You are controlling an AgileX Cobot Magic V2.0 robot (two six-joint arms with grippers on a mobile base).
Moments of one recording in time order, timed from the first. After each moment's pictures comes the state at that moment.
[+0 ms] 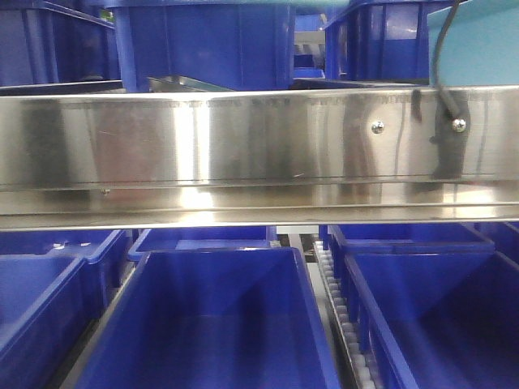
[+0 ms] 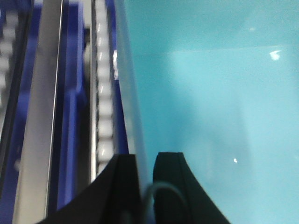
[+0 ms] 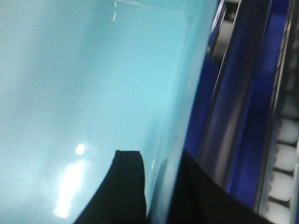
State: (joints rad) left arm -0.11 1.63 -2.03 -0.02 1.23 -0.07; right arm 0.47 1.74 -2.04 0.15 1.19 0.09
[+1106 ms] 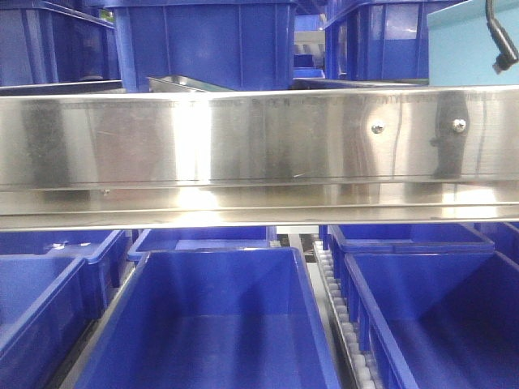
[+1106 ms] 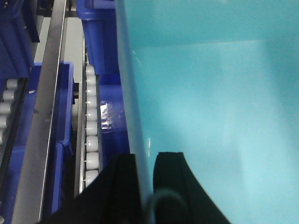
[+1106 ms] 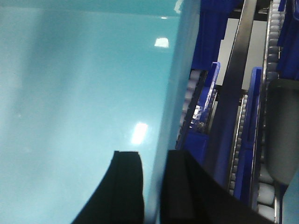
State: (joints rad) left arm -0.11 1.62 -2.12 -0.05 1.17 -0.07; right arm 0.46 1.64 -2.04 0.12 1.03 0.09
